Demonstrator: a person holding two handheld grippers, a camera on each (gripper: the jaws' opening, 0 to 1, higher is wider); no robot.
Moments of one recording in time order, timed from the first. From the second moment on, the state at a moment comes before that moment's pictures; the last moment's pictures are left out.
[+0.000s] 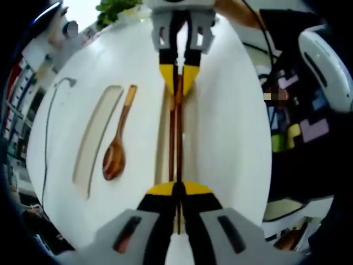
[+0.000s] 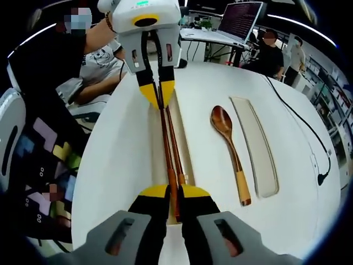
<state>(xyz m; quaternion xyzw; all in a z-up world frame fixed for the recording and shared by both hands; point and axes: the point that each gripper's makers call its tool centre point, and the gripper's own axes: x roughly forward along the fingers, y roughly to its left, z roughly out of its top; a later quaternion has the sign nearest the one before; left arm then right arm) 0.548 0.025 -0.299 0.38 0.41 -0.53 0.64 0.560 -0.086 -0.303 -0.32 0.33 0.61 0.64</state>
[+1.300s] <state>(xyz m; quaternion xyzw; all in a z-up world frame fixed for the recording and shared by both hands) 0.552 0.029 -0.318 0.38 0.41 -0.54 0.63 0.557 -0.089 -0.313 -0.30 0.36 0.62 0.63</state>
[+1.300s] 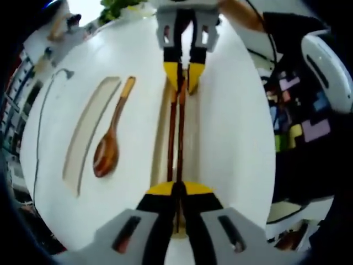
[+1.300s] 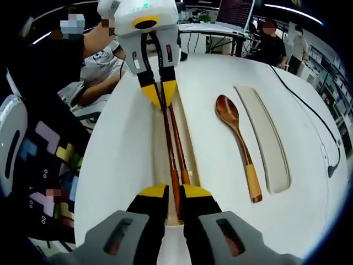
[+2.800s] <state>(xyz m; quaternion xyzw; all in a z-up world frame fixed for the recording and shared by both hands) 0.643 0.053 -0.295 0.07 0.43 -0.40 0.81 0.640 -0.104 -0.289 -0.35 0.29 0.55 0.70</state>
